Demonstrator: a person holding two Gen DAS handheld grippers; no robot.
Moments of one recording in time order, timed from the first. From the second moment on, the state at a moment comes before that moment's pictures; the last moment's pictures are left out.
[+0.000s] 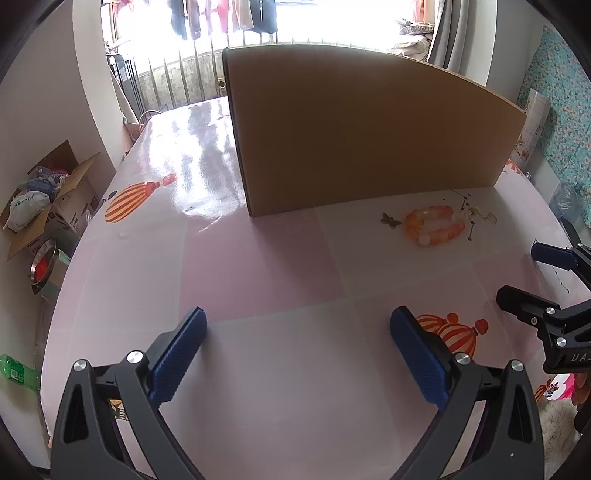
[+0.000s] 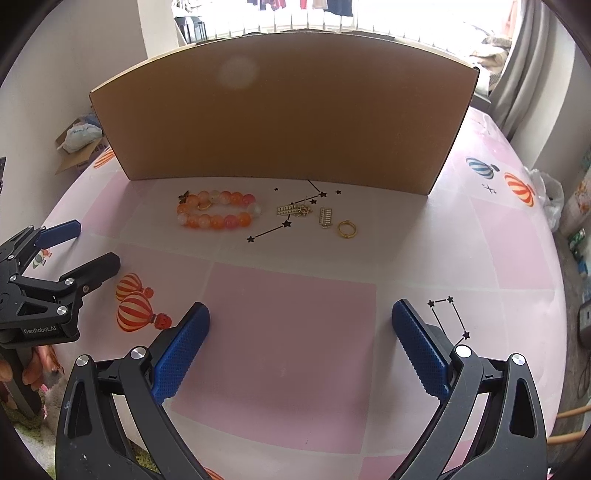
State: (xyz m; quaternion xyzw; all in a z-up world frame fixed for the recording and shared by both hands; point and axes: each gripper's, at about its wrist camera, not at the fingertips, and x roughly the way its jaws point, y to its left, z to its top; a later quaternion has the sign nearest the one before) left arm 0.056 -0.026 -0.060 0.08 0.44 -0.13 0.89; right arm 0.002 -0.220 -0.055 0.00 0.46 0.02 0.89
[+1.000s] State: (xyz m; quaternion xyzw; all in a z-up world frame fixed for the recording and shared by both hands) left arm 0.071 -0.145 -0.044 0.21 0.40 -0.29 0.84; right arm 0.013 -0.273 -0.046 0.15 0.41 0.11 0.89
